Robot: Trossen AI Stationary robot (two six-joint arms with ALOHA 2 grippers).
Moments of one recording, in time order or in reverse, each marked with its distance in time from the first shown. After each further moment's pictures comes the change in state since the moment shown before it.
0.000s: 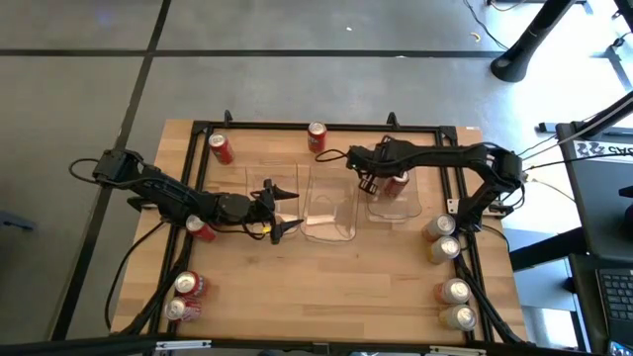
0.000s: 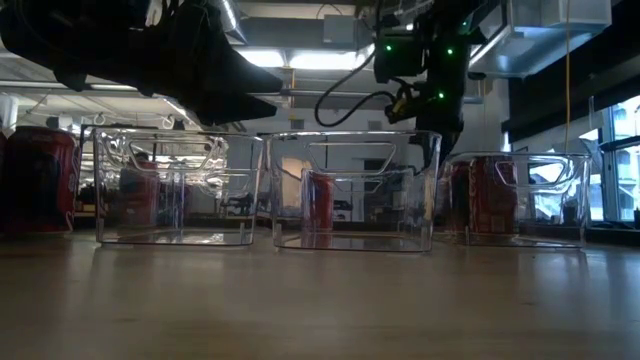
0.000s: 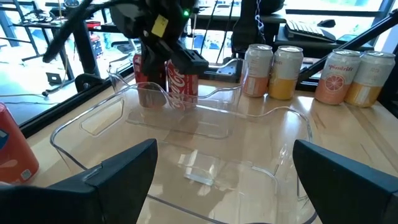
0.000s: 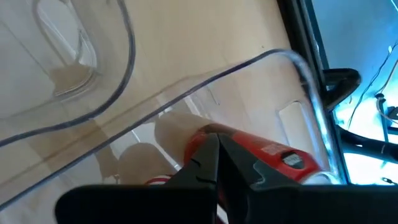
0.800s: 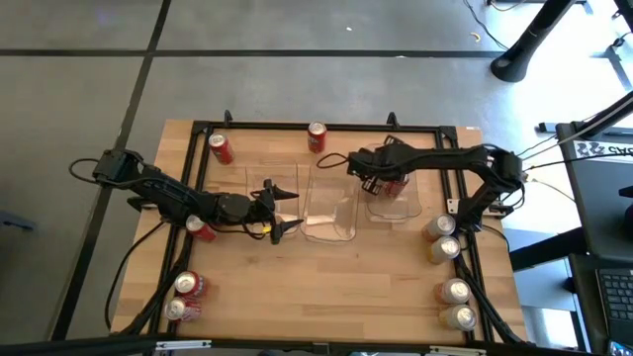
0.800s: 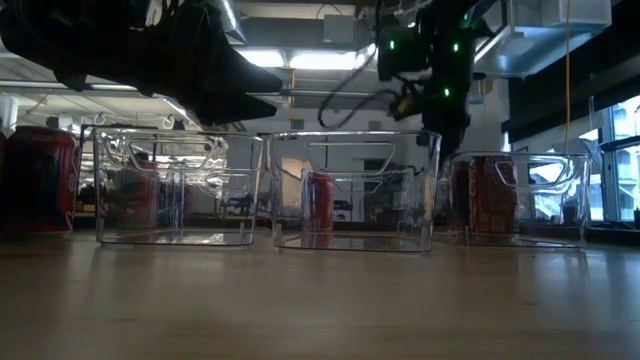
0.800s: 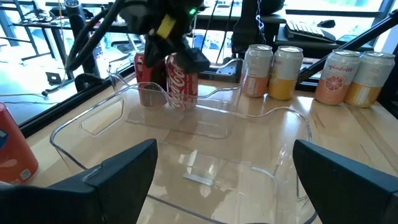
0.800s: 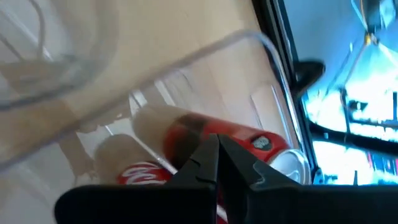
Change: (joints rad) left arm 0.000 0.000 0.000 0.000 0.000 -0.003; right arm 0.061 -0.007 0.028 -0.094 0.107 0.051
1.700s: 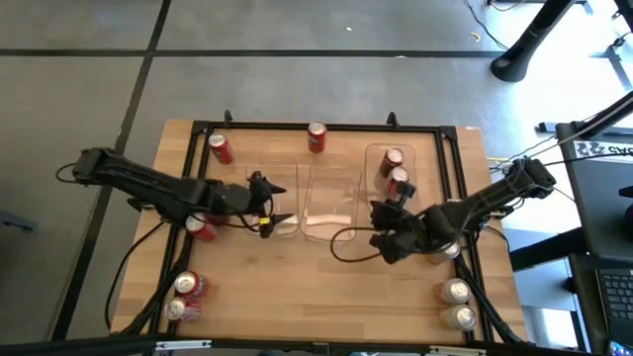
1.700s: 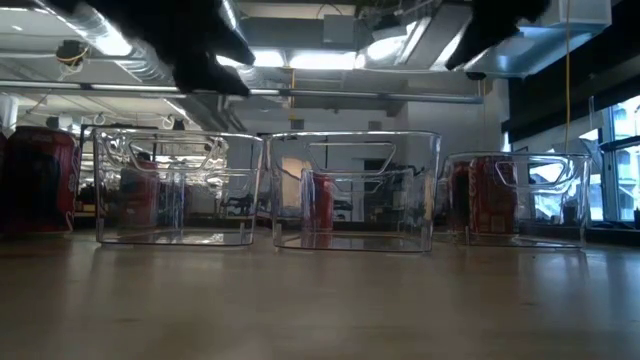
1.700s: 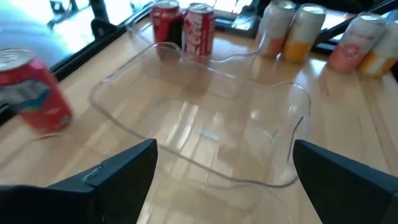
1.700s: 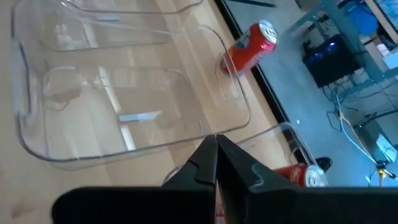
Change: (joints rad) left arm 0.006 -0.278 0.291 -0.901 -0.005 -0.200; right arm 0.668 -0.222 -0.048 0.032 0.312 0.374
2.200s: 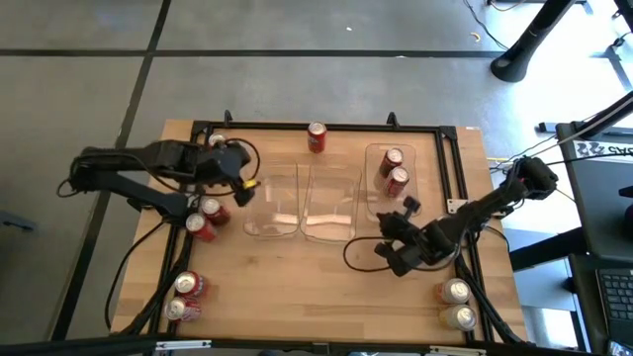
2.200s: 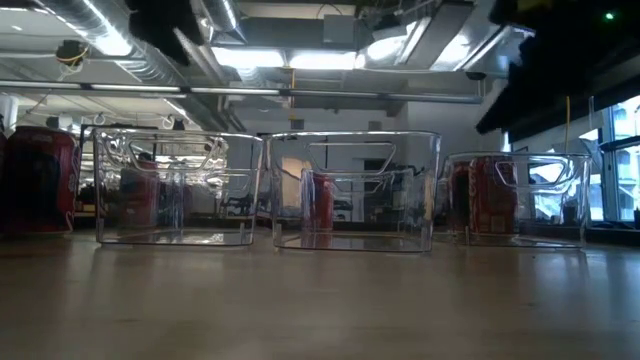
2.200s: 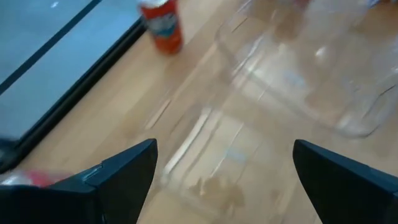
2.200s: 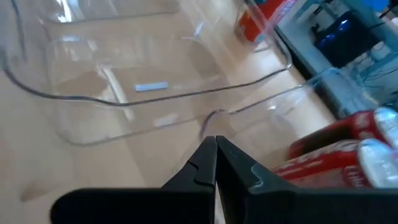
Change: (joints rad) left arm 0.171 -0.021 0.520 -1.001 -0.005 -0.180; right arm 0.097 -0.024 -0.335 0.253 0.021 0.254
